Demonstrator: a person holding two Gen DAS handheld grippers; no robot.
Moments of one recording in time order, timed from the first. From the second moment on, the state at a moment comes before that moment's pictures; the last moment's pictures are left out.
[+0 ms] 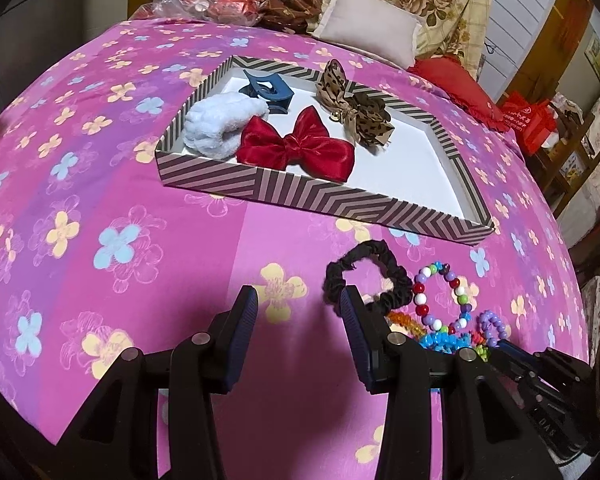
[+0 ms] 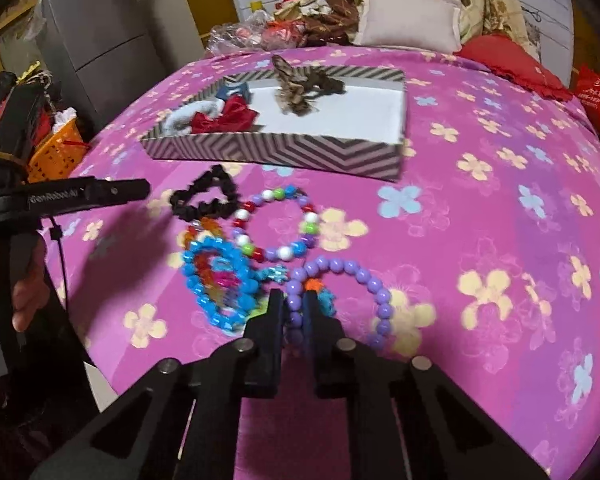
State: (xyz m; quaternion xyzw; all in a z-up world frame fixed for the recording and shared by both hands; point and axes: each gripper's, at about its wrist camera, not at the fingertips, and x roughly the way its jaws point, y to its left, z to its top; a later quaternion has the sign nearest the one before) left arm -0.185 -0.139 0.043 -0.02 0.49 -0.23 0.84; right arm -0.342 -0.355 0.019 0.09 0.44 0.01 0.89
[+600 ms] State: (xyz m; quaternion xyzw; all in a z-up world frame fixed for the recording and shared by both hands) left arm -0.175 -0.175 0.026 0.02 0.49 -0.27 0.83; right arm -0.349 -0.384 0.009 0.12 0.45 0.00 0.88
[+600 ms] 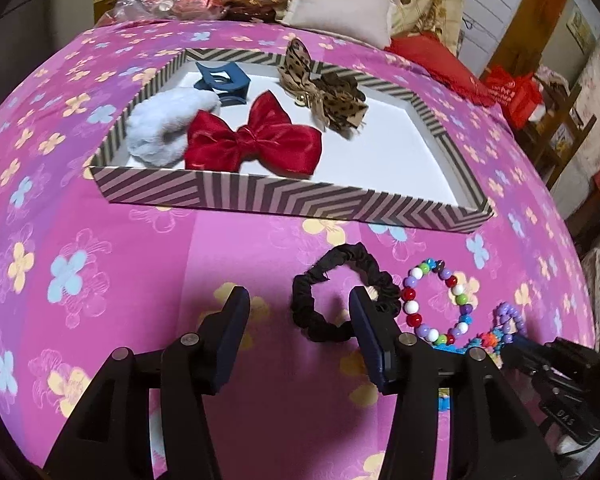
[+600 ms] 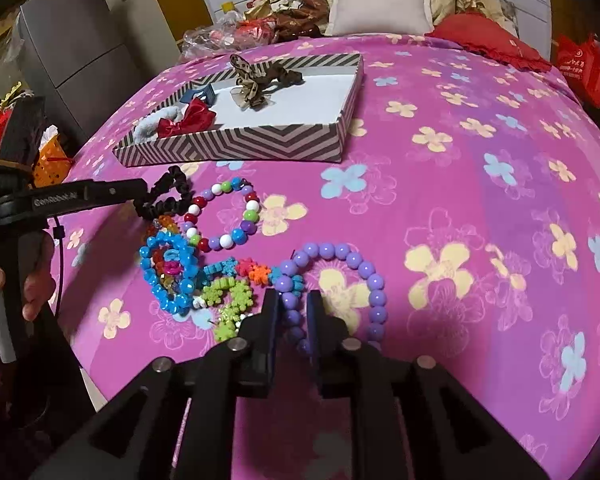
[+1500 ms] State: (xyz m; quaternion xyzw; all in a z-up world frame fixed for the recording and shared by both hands) left arm -0.171 -0.177 0.059 0.04 0.46 -0.29 0.84; right arm -0.361 -0.423 0.037 0.23 0.38 0.03 0.89
